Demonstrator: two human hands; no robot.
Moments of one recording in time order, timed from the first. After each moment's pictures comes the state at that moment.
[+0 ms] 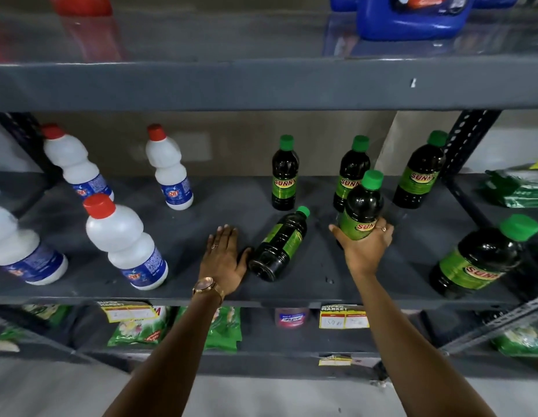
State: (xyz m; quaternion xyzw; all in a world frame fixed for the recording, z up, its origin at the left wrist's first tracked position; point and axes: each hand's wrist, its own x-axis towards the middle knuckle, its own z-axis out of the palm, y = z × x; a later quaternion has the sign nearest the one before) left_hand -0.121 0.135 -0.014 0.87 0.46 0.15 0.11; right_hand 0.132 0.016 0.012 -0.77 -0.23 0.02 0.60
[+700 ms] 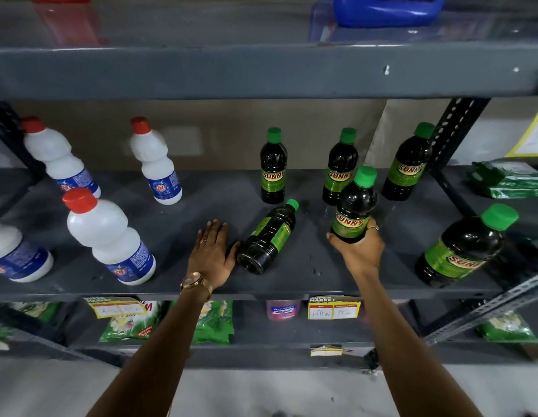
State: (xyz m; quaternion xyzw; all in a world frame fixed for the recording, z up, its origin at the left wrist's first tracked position) left_hand -0.121 0.134 -0.013 0.87 0.46 0.15 0.11; right_hand 0.141 -0.014 0.007 -0.77 -0.27 0.11 0.57
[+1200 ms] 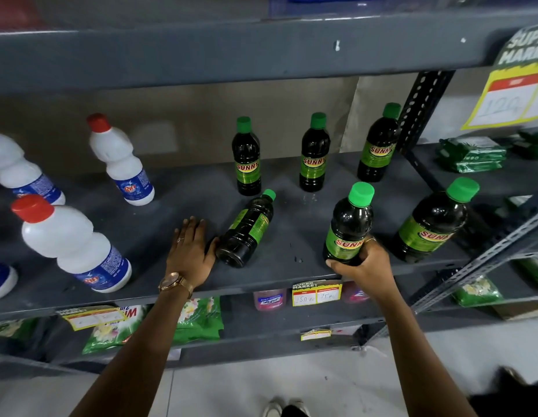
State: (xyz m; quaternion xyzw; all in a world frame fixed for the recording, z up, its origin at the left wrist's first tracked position) left_hand -0.121 0.136 -0.013 0.88 0.45 0.15 0.11; right_hand 0.152 -0.099 -0.010 -0.76 -0.33 0.21 0.52
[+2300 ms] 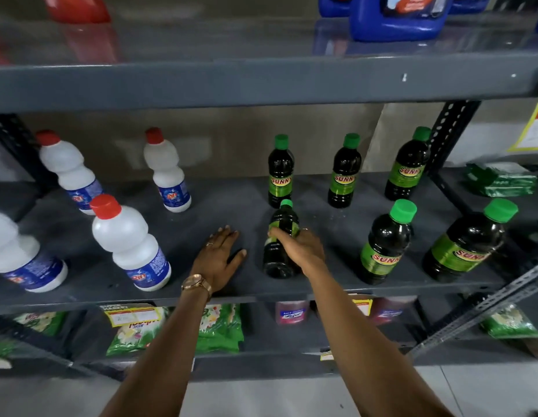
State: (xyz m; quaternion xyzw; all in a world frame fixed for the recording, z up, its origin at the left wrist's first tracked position) left_hand -0.149 0.147 -0.005 0.90 0.39 0.13 0.17; right_hand 0.032 0.047 0.044 -0.82 -0.24 0.34 0.39
